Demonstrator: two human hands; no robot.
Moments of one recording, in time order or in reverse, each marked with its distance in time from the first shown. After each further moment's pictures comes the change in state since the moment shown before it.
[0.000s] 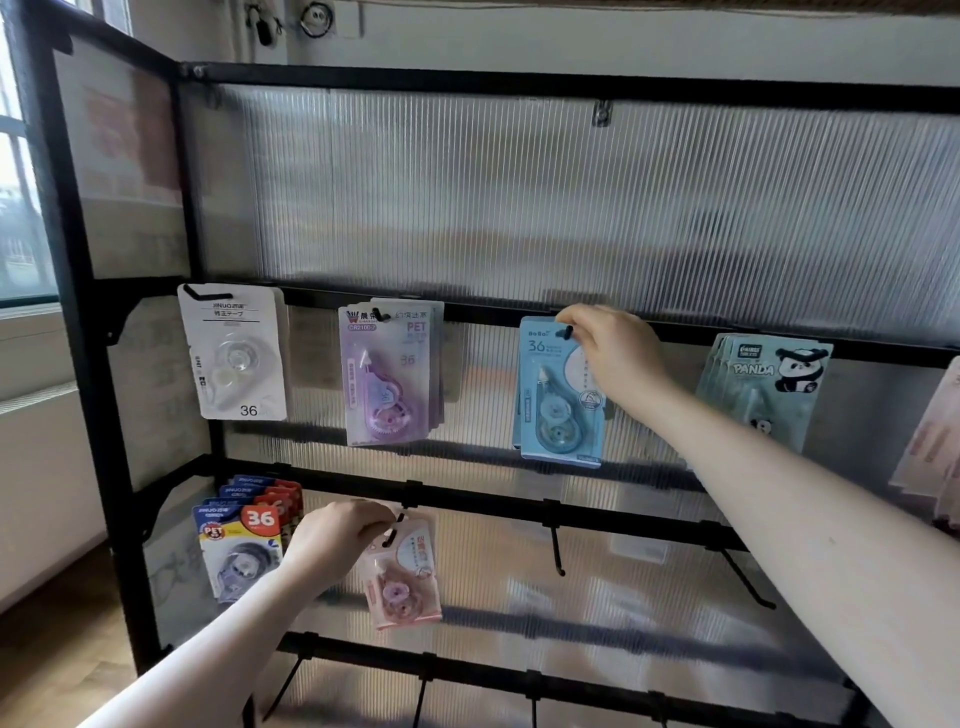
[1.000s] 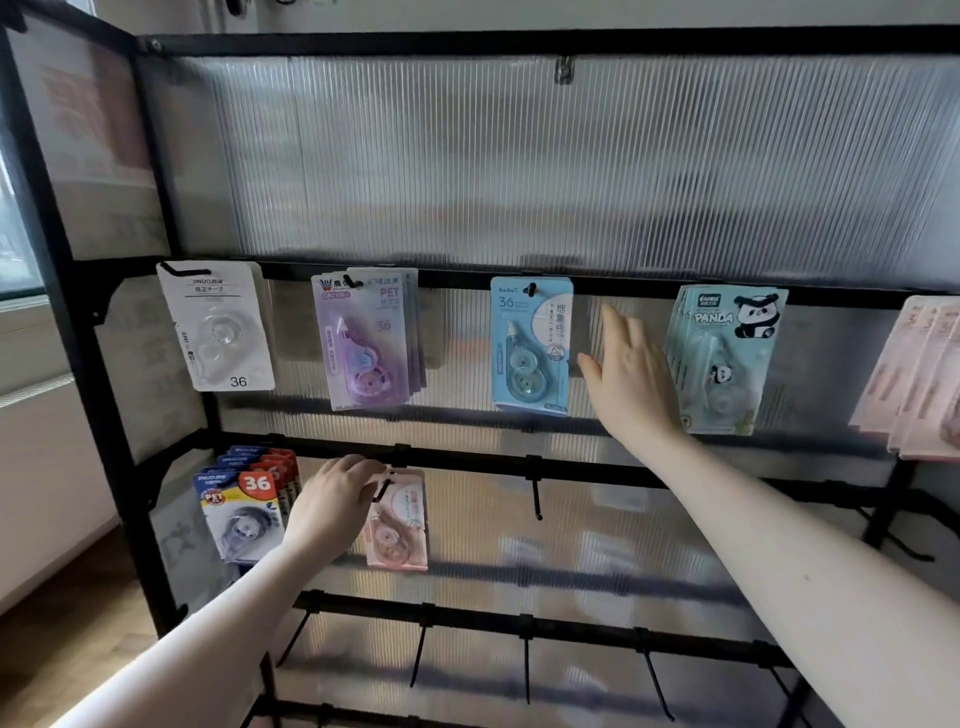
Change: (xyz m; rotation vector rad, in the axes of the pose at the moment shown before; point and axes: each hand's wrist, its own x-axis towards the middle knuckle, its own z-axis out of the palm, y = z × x) left_hand -0.019 0.027 -0.001 0.004 0.139 -0.009; right_hand -0.072 0.027 0.012 -0.155 0.047 0.221
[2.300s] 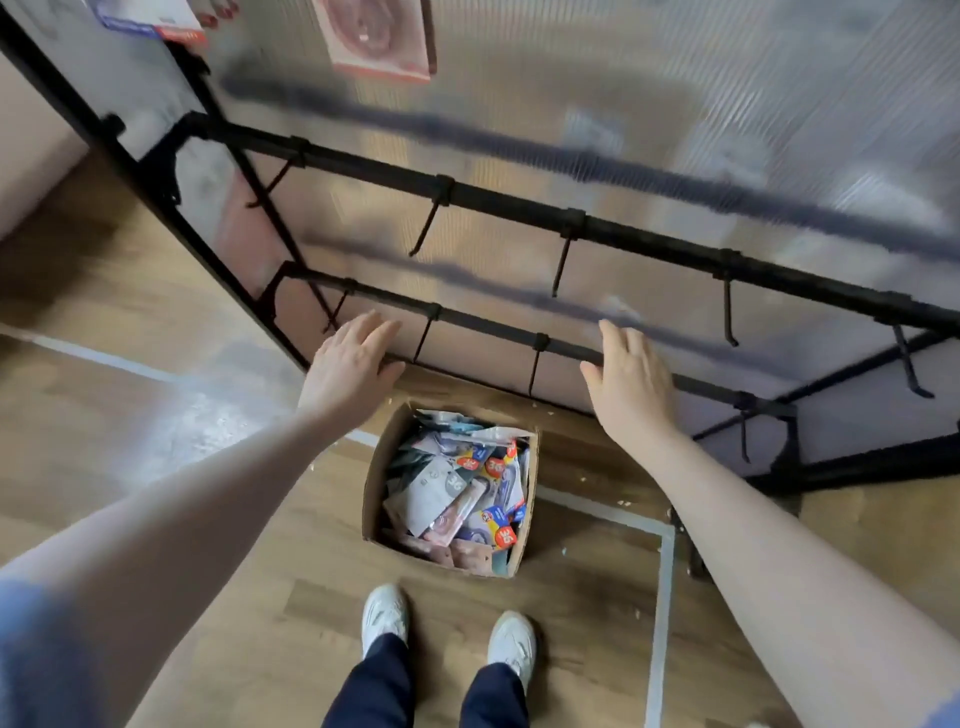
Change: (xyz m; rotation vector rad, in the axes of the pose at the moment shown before) left_hand -0.273 -0.008 0.212 0.018 -0.517 -0.304; right_hand -0.353 0.108 0.226 -0.045 -0.859 0.079
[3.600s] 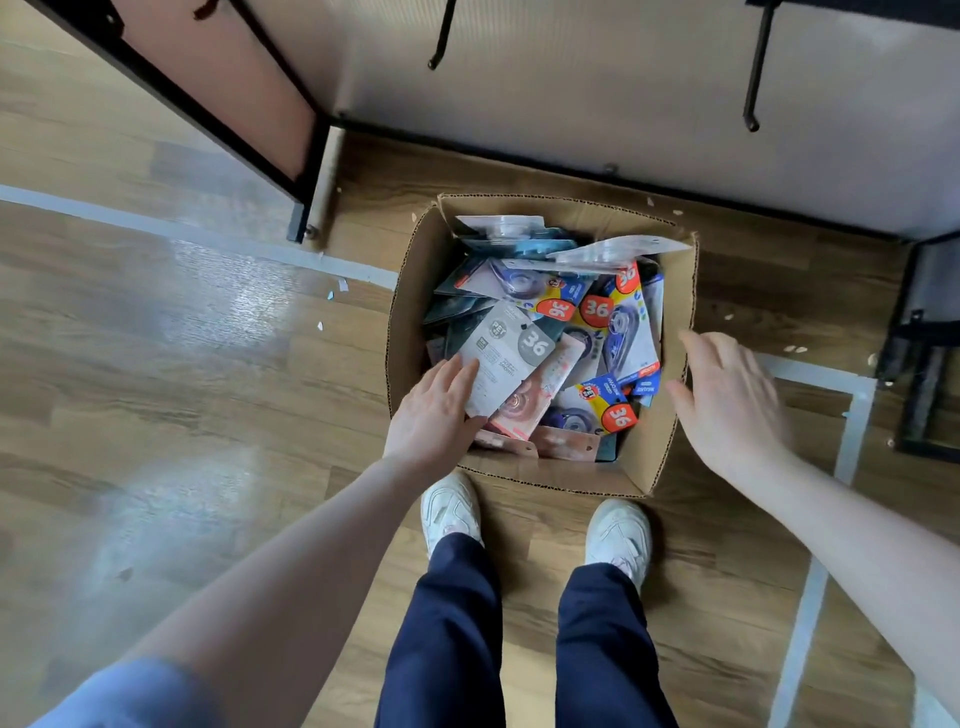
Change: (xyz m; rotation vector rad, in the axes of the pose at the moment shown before) left_hand -0.104 -0.115 0.341 -0.020 -0.572 -0.108; right_hand -0.053 0.040 0.346 -0.008 -0.448 0.095
